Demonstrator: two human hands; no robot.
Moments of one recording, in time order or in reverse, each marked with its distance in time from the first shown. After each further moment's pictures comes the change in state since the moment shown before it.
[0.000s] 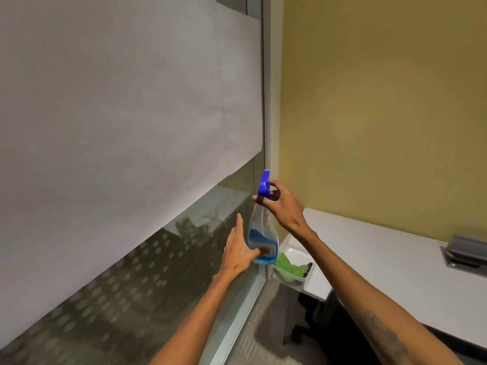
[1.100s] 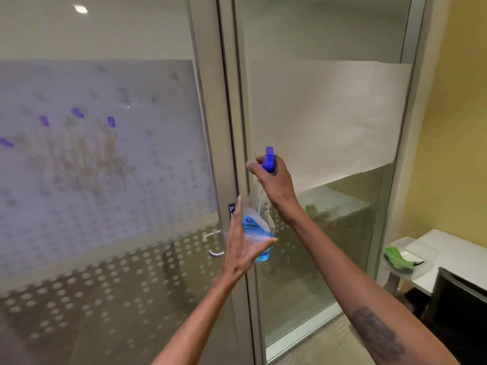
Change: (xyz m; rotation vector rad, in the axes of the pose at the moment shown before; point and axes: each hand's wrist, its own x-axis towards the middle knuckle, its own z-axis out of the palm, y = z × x) left_hand -0.596 0.041 -0.203 0.106 0.775 0.169; right_hand -0.451 -0.423 0.064 0.557 -0.322 -0.179
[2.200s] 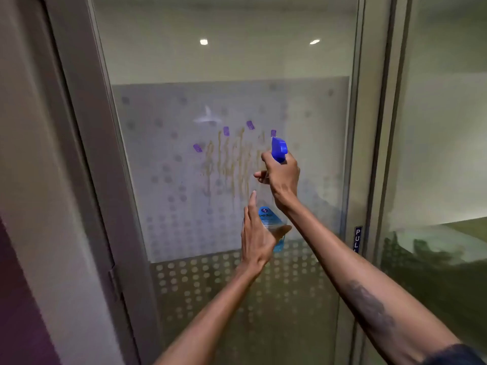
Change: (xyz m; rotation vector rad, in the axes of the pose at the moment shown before) left_hand 0.010 -0.105 -0.326 0.237 0.301 -0.114; right_hand -0.031 -0.106 0.380 0.294 -0.024 -0.033
